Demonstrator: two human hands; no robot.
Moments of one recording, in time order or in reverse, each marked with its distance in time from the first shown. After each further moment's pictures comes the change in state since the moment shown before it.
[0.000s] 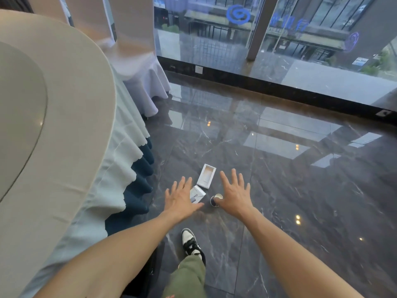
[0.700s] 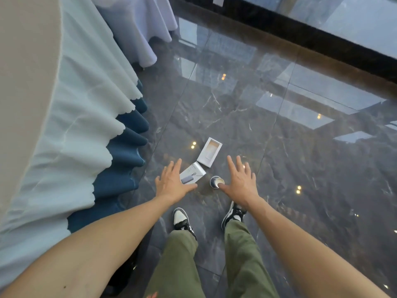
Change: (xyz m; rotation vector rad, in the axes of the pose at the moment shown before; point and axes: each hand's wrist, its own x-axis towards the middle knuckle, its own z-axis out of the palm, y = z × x) left_hand 0.193 -0.016 0.065 -0.207 -0.087 -0.255; right_hand 0.204 0.070 0.059 0.037 -0.177 0.029
